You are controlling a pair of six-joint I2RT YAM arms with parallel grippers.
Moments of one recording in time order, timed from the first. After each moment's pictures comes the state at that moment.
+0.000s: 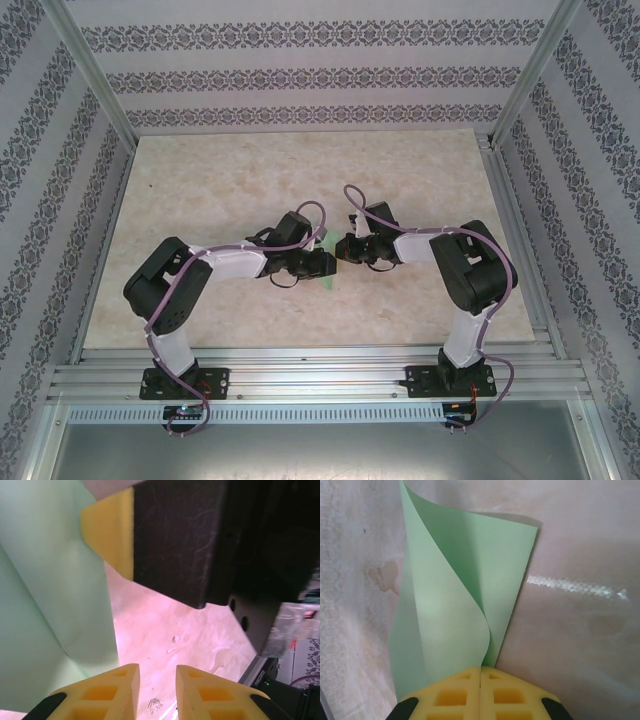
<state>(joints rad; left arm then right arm) -0.70 1.80 0.95 -0.02 0.54 -0.79 0.43 1.86 0.86 0.06 -0.54 0.55</state>
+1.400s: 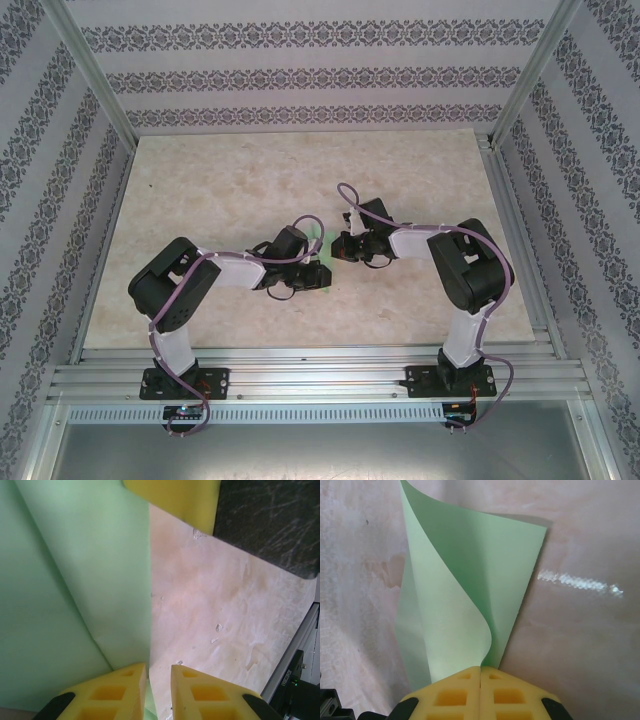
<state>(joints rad) -0.71 1.82 0.82 0.12 0.51 -0.79 0.45 1.87 0.94 -0.04 -0.53 0.51</state>
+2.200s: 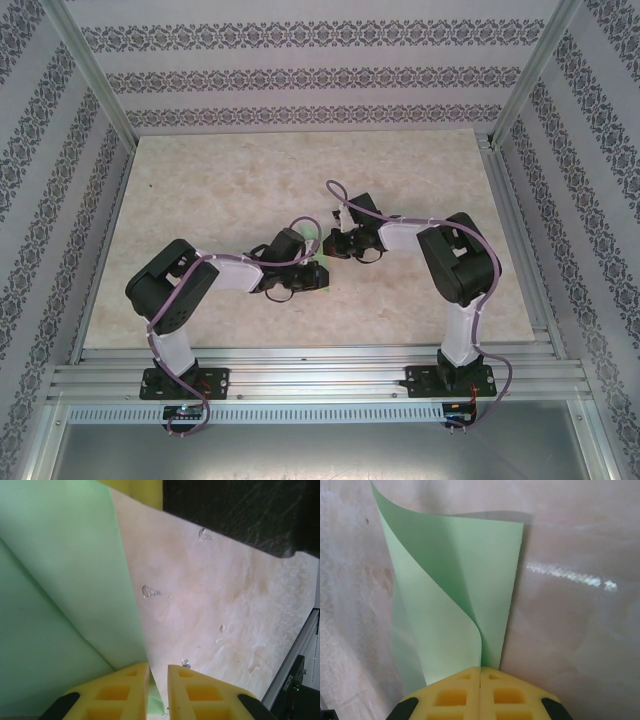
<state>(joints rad) -0.71 1.80 0.78 0.17 0.49 -0.81 0.49 1.96 1.07 -0.14 -0.52 0.49</state>
